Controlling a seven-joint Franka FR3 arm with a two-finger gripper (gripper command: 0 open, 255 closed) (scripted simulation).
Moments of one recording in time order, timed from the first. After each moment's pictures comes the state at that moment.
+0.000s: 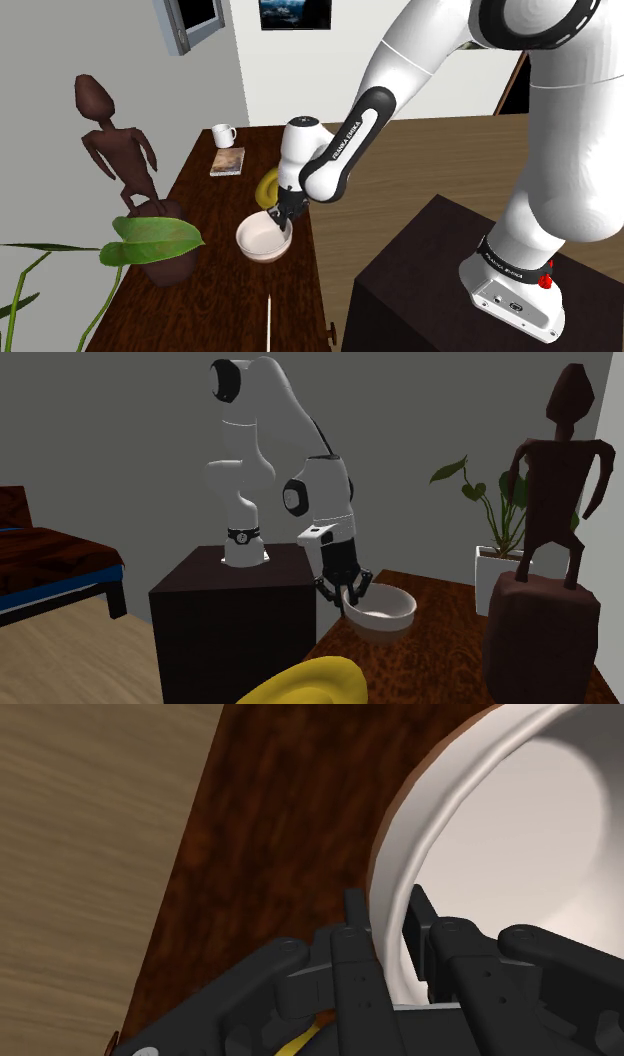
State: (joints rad) arm 0.24 0.39 0.26 -2.30 -0.03 2.83 0.66
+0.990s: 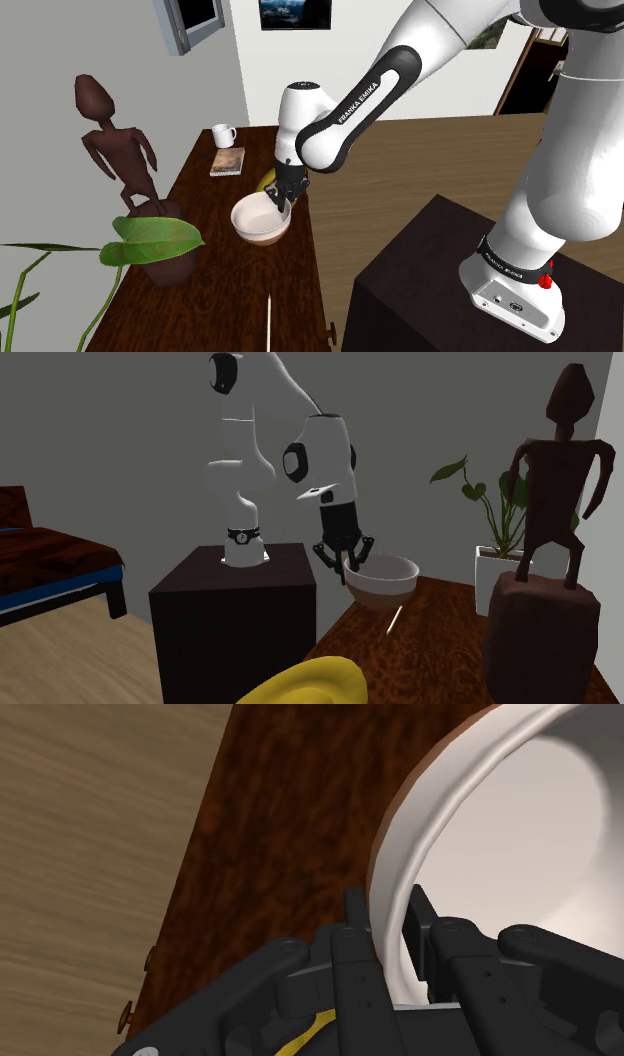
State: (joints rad) arm 0.20 0.20 0.31 -2.30 0.05 2.65 0.62
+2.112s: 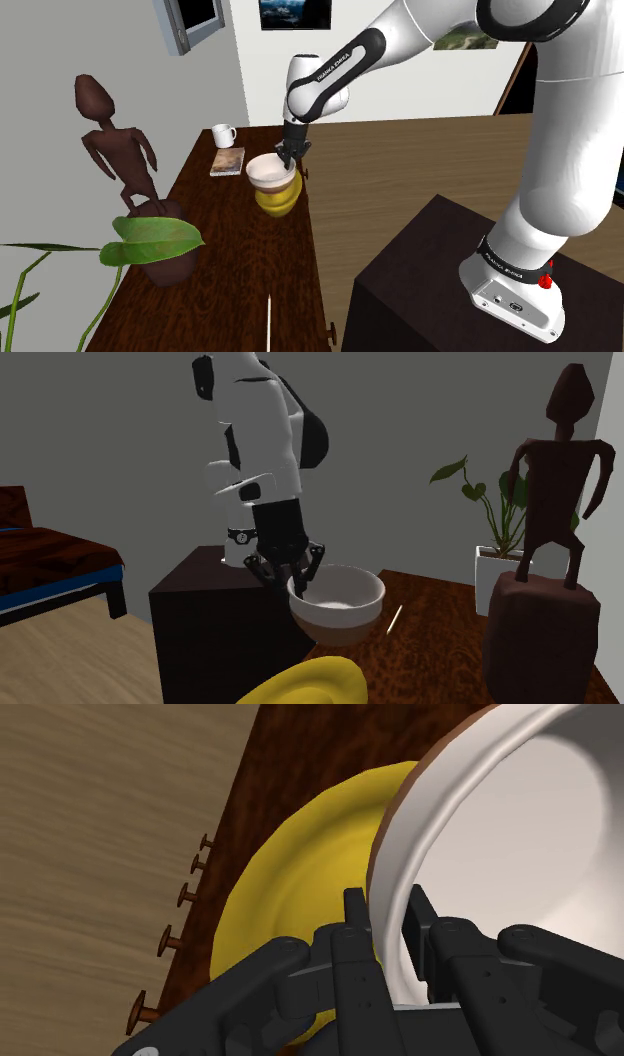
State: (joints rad) arm 0.01 0.35 0.22 -2.00 0.08 2.47 0.32
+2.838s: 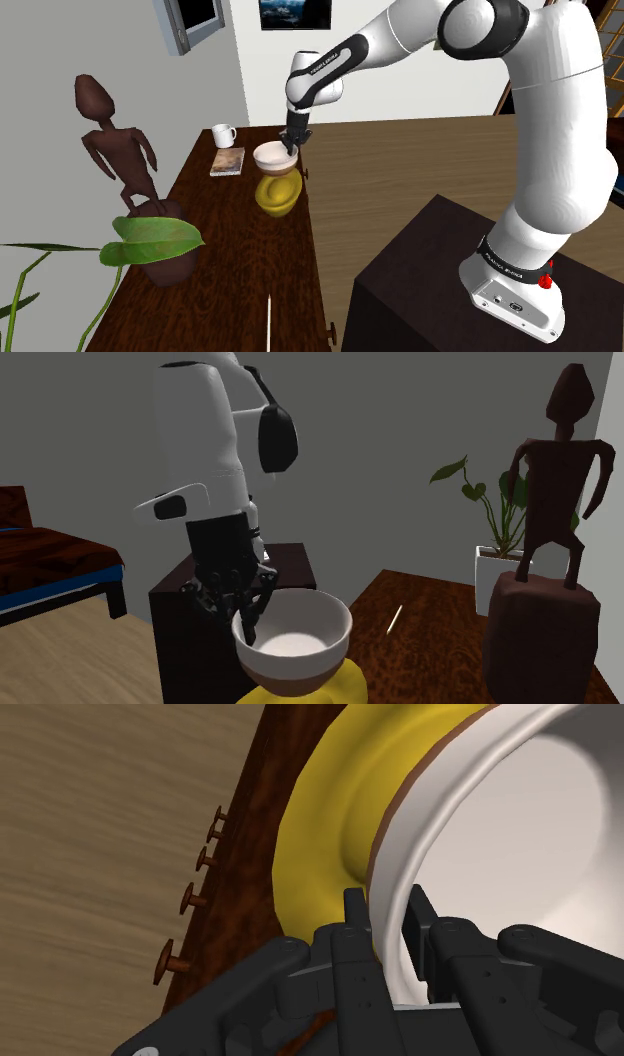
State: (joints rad) arm -0.07 0.54 0.18 -1.72 0.07 2.36 0.20
